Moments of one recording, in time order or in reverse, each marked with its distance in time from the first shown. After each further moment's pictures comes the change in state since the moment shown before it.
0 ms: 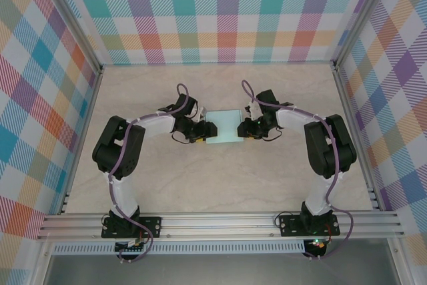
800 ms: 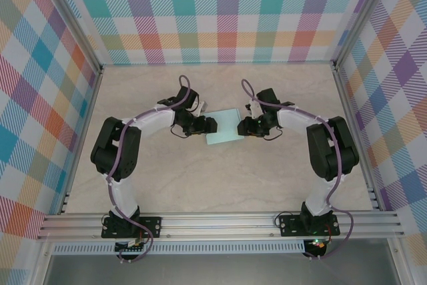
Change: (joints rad) left arm -0.006 -0.025 0.126 -0.184 -0.124 0.128; right arm 0.002 -0.033 0.000 0.000 0.046 -0.029
